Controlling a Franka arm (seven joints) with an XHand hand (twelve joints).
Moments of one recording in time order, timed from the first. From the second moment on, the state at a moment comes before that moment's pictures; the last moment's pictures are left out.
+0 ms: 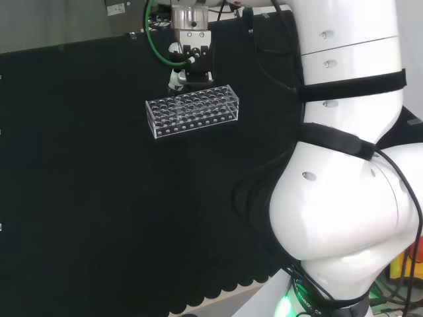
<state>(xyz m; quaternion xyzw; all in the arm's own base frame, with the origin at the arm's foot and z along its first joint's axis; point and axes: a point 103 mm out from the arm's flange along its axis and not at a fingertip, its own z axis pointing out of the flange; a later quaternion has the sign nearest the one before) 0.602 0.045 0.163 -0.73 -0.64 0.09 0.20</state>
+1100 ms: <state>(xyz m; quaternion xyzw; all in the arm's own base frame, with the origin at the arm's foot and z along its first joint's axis) 0.604 0.046 0.195 -0.76 -0.61 -0.03 0.22</state>
